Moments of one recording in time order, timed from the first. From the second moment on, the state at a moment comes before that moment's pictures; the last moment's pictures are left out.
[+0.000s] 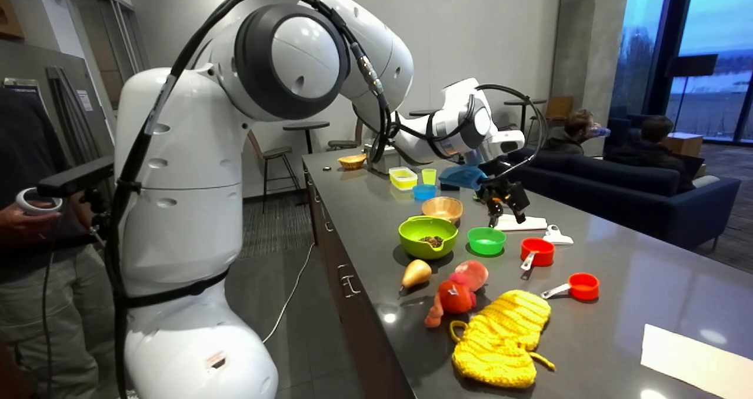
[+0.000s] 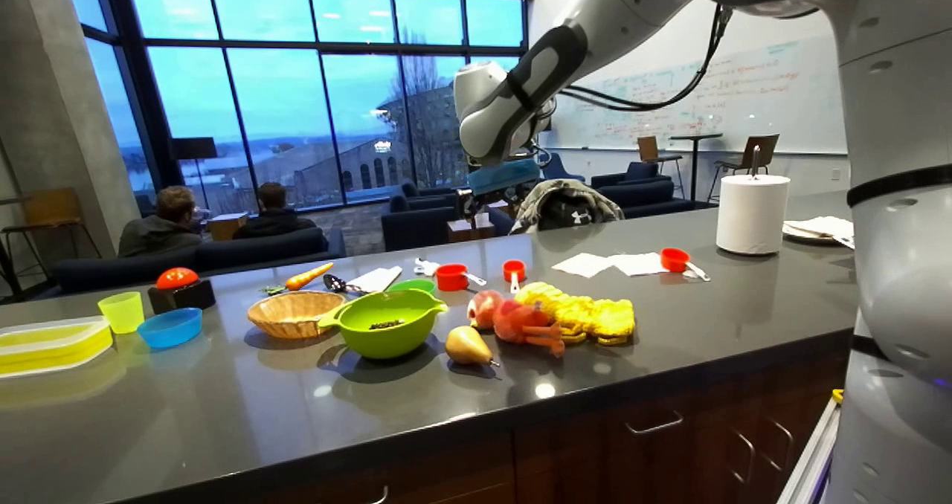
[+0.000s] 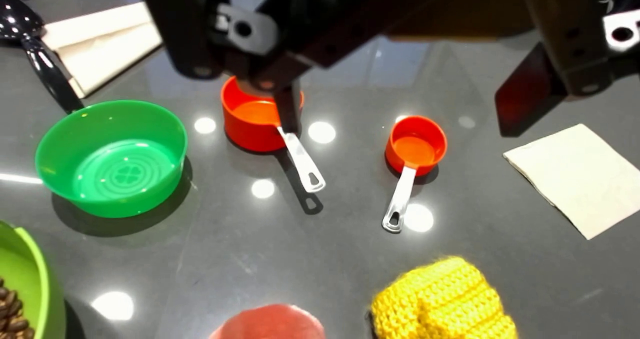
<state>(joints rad) 0.06 0.19 -0.12 -1.88 -0.35 2.34 0.58</state>
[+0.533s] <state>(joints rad) 0.05 0.22 -0.13 -1.87 -0.39 2.36 0.60</state>
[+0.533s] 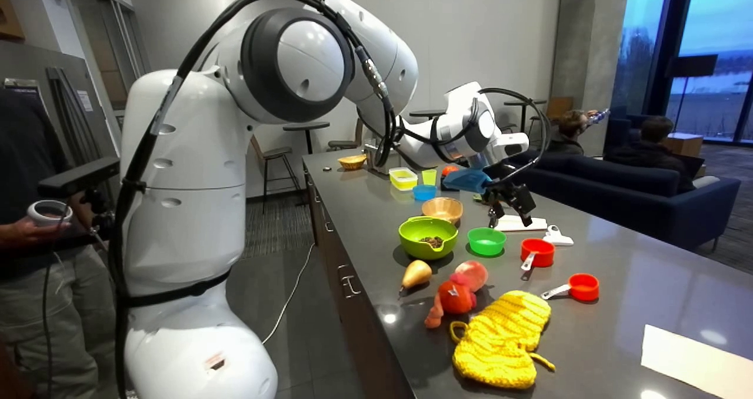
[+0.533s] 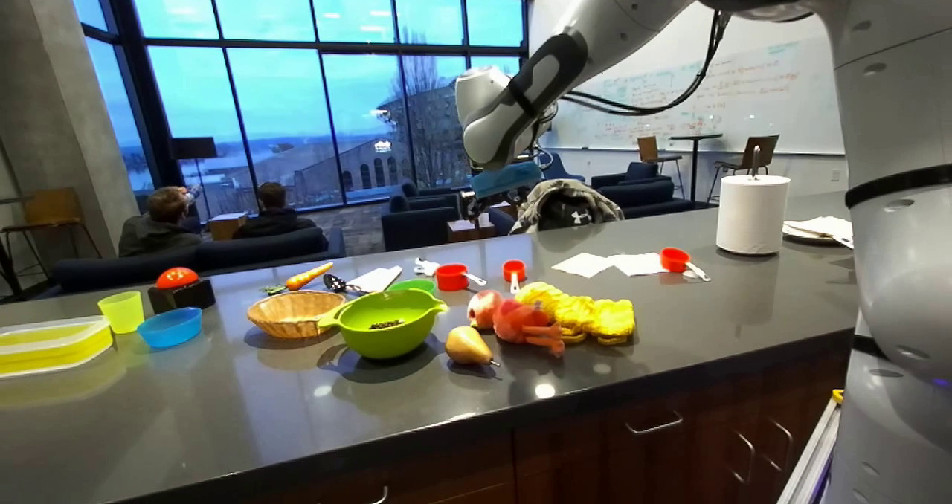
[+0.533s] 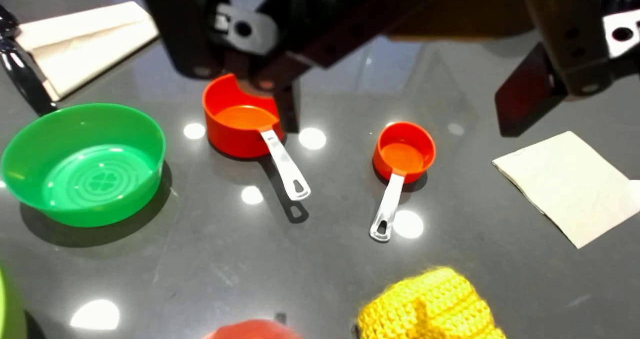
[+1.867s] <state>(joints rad) 0.07 0.49 -0.18 -1.69 -0.40 2.36 0.70</state>
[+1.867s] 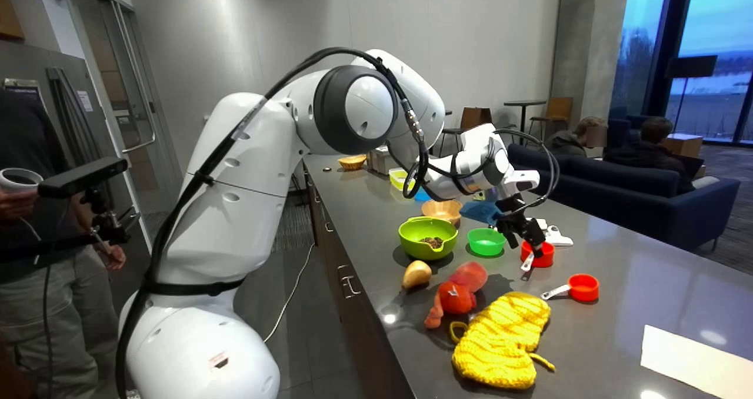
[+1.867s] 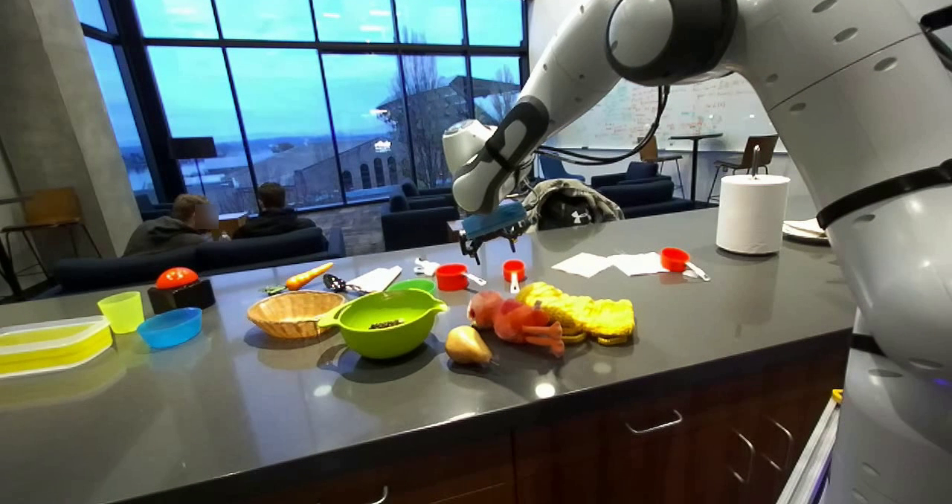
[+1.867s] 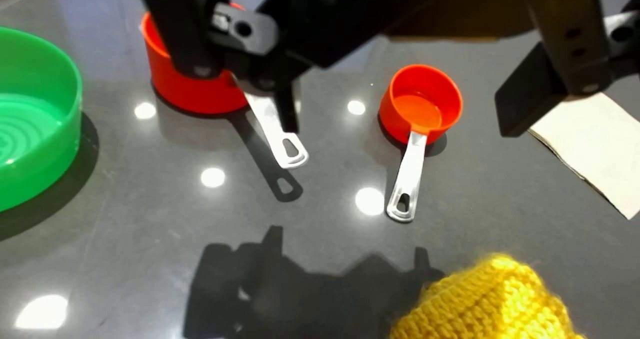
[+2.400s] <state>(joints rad) 0.05 0.51 -0.22 -1.69 -0.39 2.37 0.70</state>
